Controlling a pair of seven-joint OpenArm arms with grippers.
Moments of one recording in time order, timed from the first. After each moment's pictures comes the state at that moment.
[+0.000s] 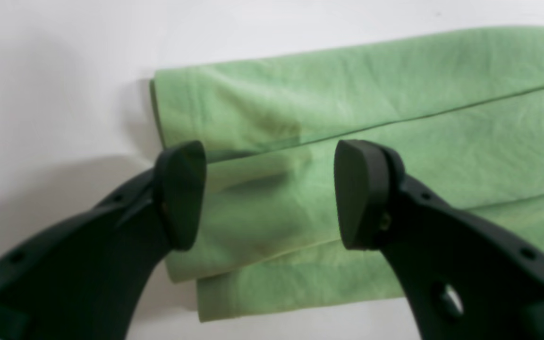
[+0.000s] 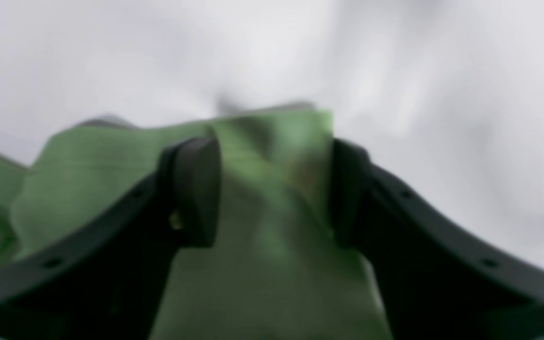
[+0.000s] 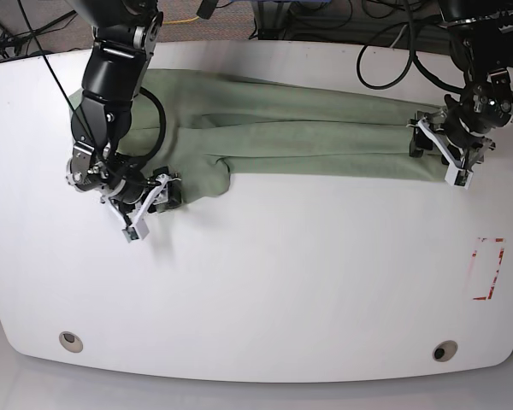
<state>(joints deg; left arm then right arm) 10.7 -17.8 -22.1 98.1 -23.0 -29.1 54.2 13.6 6.9 19.6 69.5 13.9 41.0 -53.4</state>
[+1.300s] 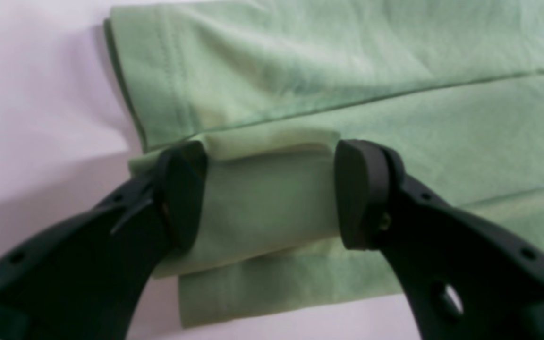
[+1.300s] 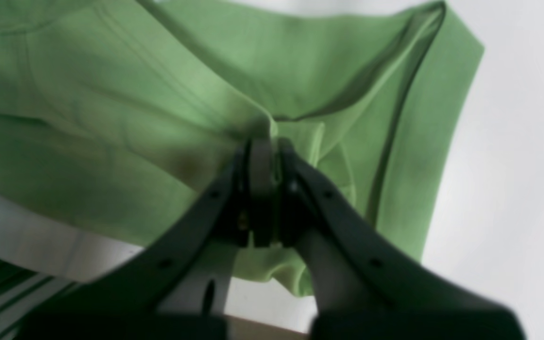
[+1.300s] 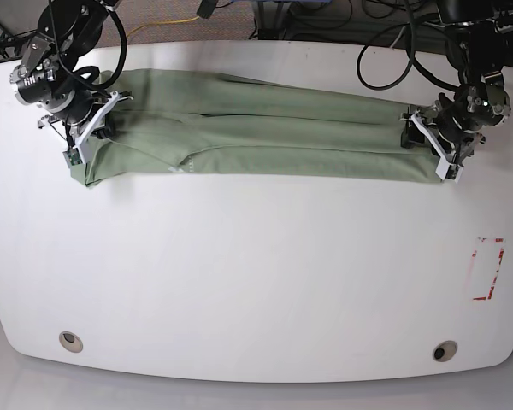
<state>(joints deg) 10.3 -17.9 -19.8 92.7 -23.1 -29.4 53.5 -13.3 6.6 36.9 113.6 30.9 41.0 -78.7</state>
